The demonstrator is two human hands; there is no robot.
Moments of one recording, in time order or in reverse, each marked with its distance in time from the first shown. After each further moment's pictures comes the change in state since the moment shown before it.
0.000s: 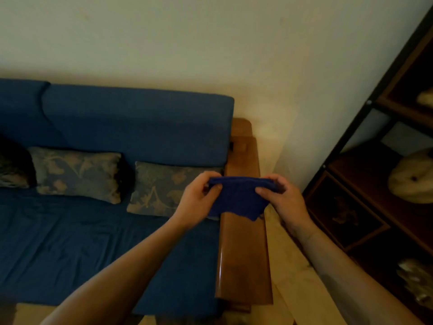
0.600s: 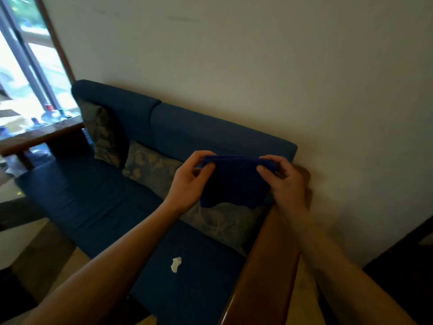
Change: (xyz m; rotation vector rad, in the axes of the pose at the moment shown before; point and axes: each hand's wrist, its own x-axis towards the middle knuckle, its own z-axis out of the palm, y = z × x) left_hand -0.033 0.103 -0.084 0.050 0.594 0.108; right_hand 0.040 -0.119 0.075 0.173 -0.320 -0.335
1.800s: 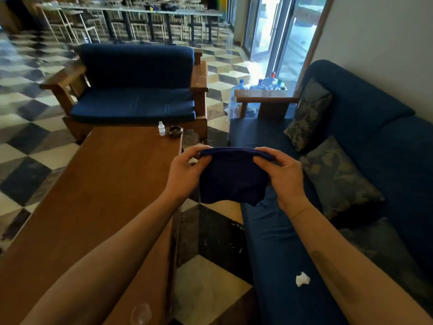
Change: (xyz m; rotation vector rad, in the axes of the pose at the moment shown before) left_hand -0.267 0.009 -0.367 0.401 0.895 -0.290; right_hand -0.140 0.006 0.446 0.229 -0.947 0.108
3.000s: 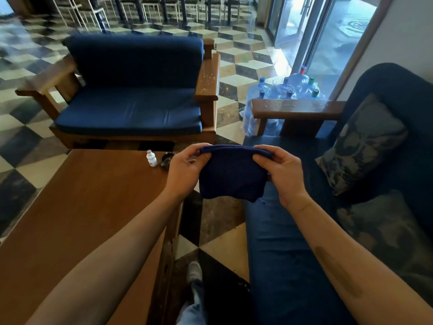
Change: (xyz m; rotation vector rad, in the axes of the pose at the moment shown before) left_hand 0.437 -0.201 0.039 -0.005 0.063 -0.159; right_hand 0.479 0.147 0.071 0.017 -0.144 0.126
